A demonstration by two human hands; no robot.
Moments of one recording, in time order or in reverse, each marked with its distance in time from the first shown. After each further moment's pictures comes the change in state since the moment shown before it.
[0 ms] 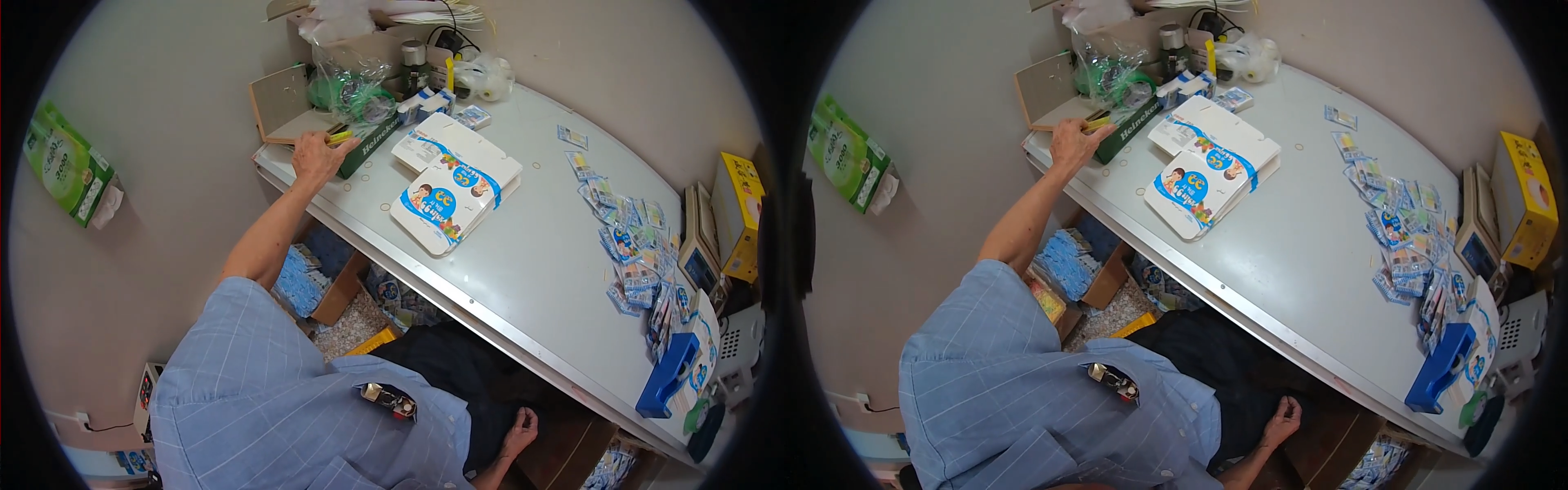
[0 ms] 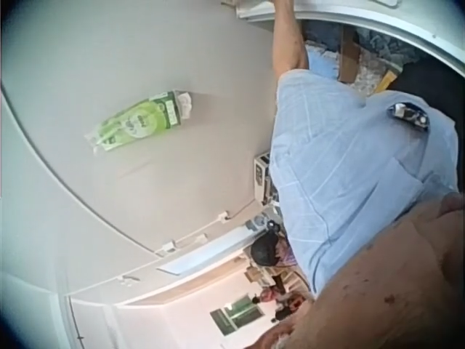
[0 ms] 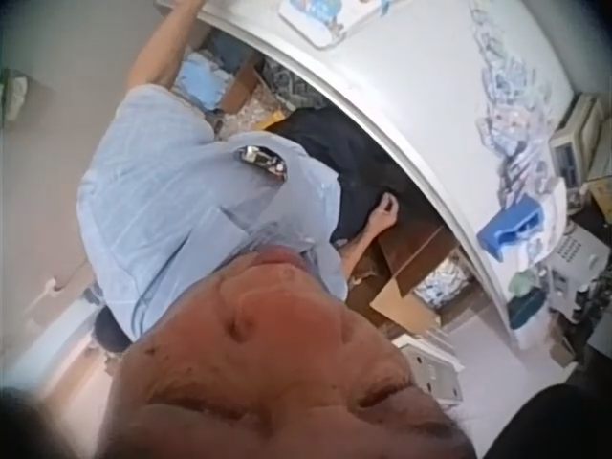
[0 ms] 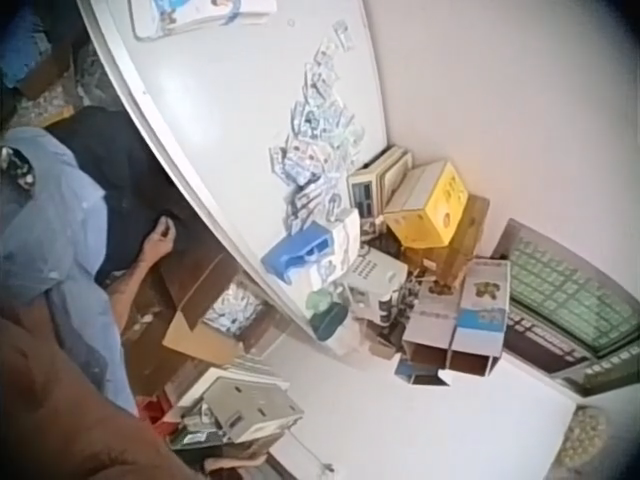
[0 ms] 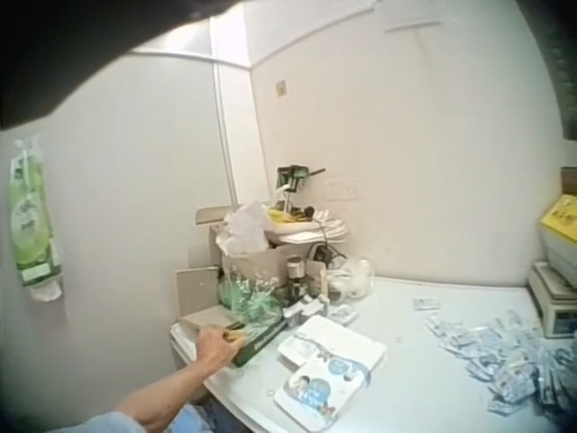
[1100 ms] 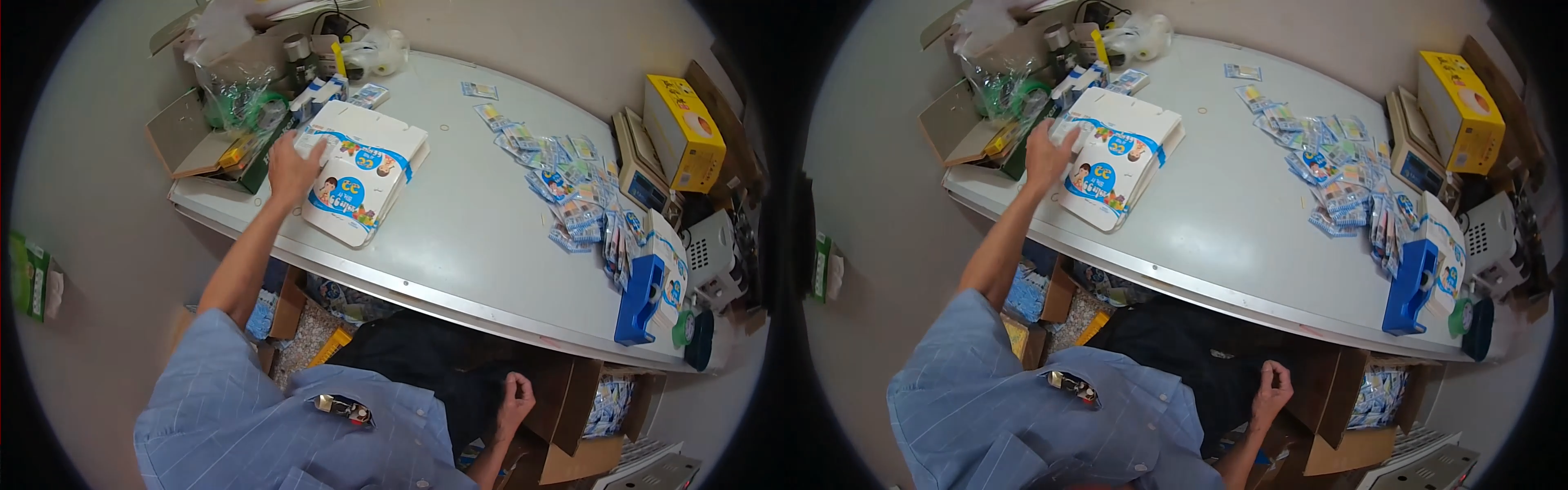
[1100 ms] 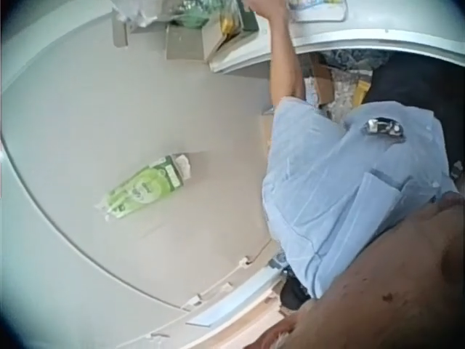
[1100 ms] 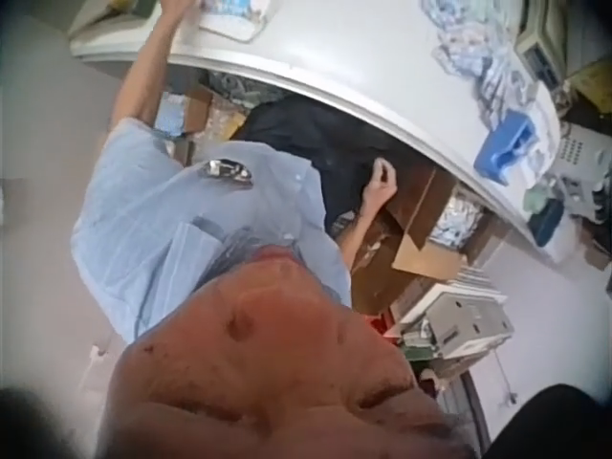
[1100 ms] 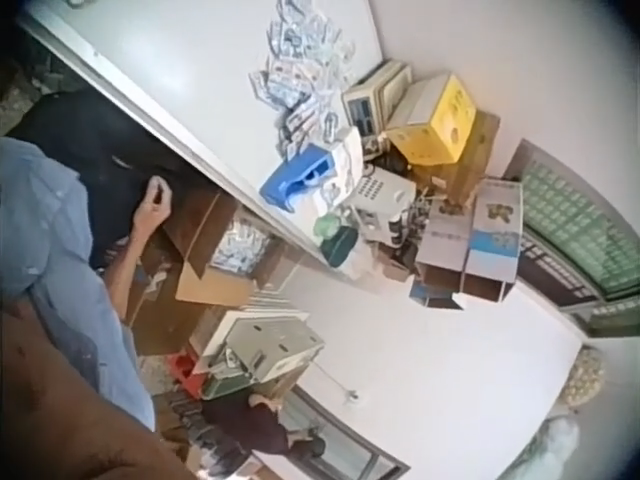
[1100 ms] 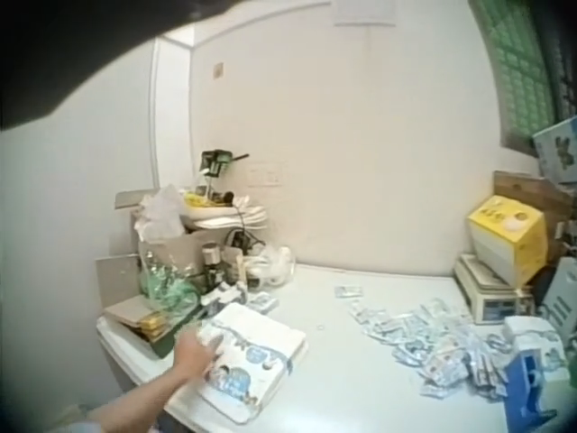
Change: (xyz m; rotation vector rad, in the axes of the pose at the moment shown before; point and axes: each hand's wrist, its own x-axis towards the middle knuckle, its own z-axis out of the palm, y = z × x) left_hand -0.033 0.113 0.060 -0.421 -0.042 0.120; right_hand -0.026 -0.109 -0.017 0.189 0.082 -0.040
